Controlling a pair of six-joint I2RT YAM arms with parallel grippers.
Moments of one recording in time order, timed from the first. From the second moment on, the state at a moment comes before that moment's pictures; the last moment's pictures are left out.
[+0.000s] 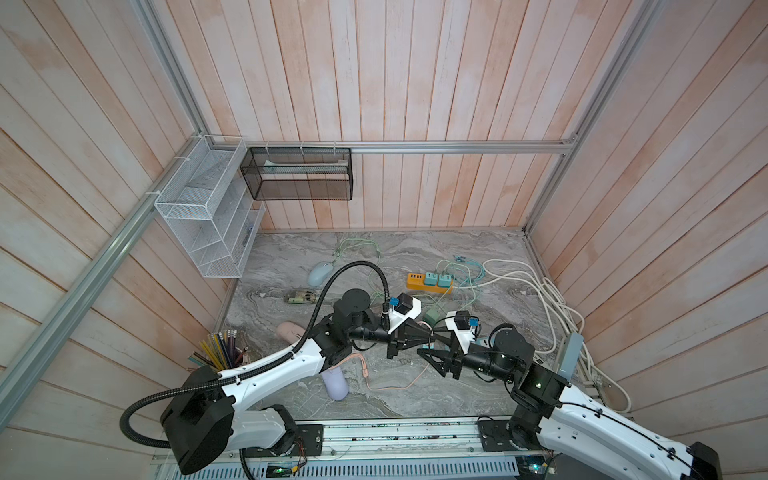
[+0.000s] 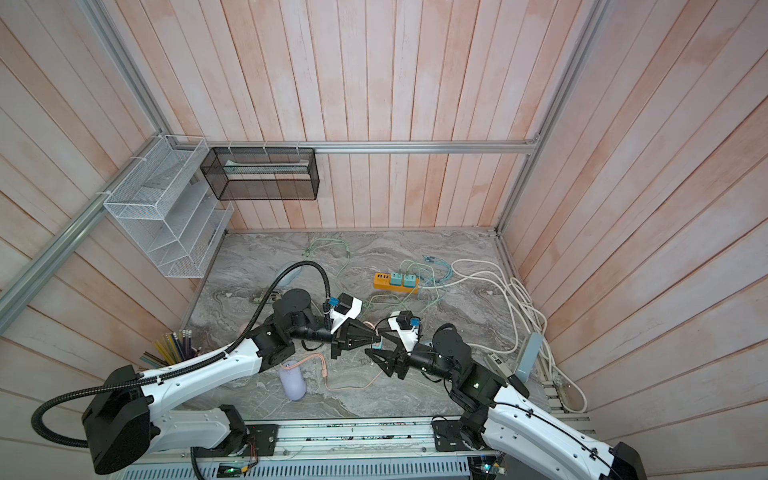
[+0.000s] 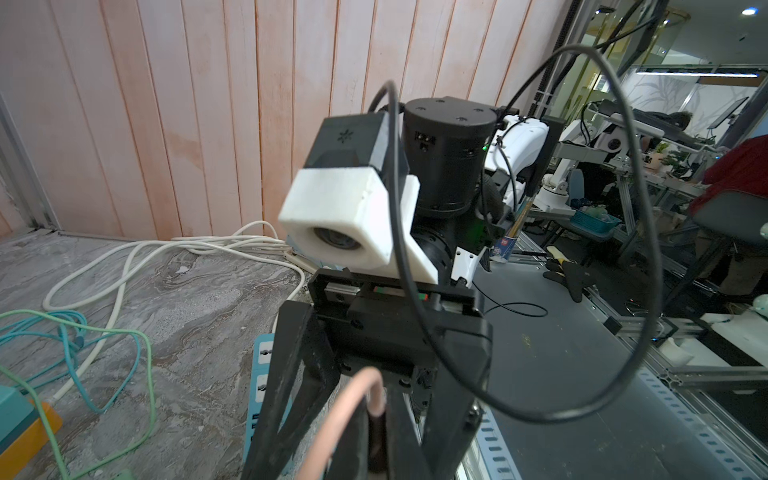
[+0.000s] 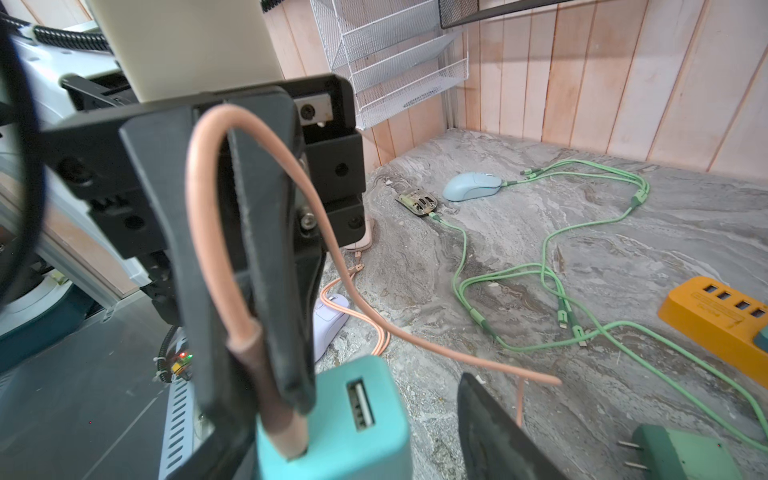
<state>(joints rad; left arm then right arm) -0.83 1.27 0.78 0.38 0.89 -0.04 0.86 0.64 0.40 0.08 -0.33 0.24</state>
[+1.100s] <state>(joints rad) -0.75 1.33 0.84 0.39 0.94 -0.18 0.86 0.72 0.39 0.21 -0.33 0.27</state>
